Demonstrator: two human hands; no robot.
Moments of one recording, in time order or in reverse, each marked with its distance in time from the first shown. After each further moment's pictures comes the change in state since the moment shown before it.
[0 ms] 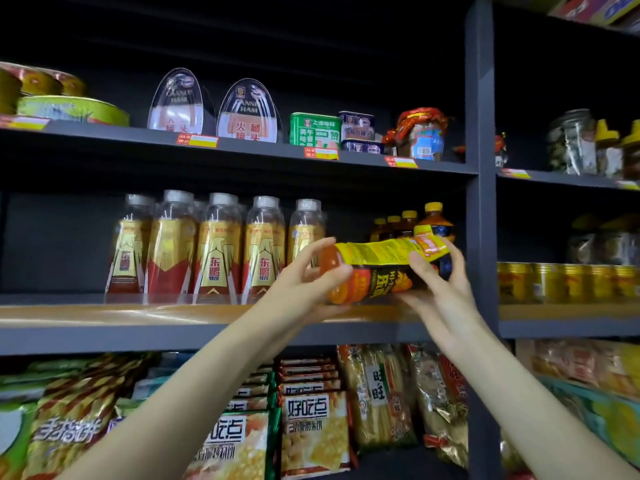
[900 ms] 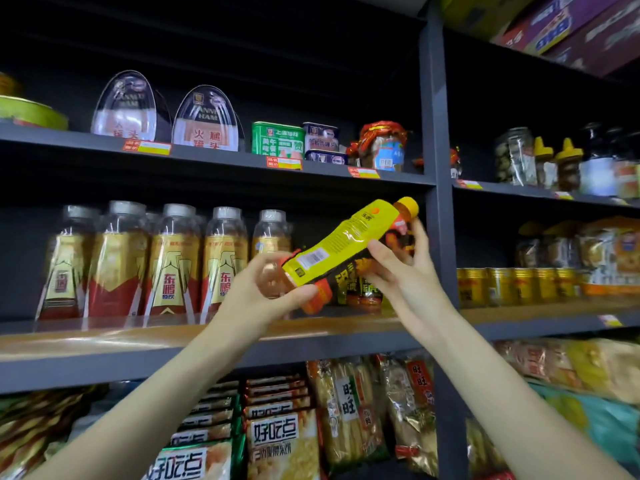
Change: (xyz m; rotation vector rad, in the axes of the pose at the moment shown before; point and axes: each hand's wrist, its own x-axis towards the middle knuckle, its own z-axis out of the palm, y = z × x) left_hand 0.017 -0.013 -0.013 0.290 0.166 0.222; right_hand 0.015 -0.020 0.014 -0.106 -0.069 -0.084
